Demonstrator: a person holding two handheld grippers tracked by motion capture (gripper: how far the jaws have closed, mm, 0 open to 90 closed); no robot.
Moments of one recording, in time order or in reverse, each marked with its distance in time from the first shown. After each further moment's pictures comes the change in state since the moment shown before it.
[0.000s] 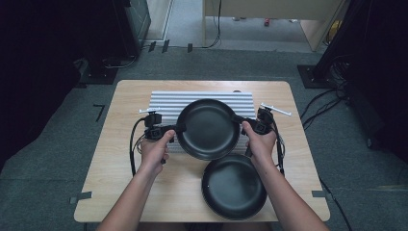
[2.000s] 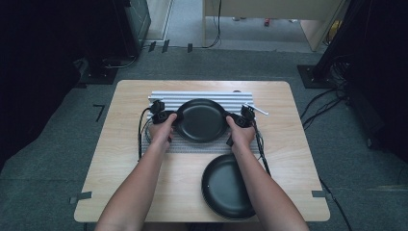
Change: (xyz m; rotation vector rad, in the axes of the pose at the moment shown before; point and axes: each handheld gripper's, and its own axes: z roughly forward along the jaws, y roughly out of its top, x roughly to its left) left arm 0.082 0.044 0.088 0.029 0.158 -0.189; right arm -0.049 -0.006 0.109 -0.087 -0.151 0.138
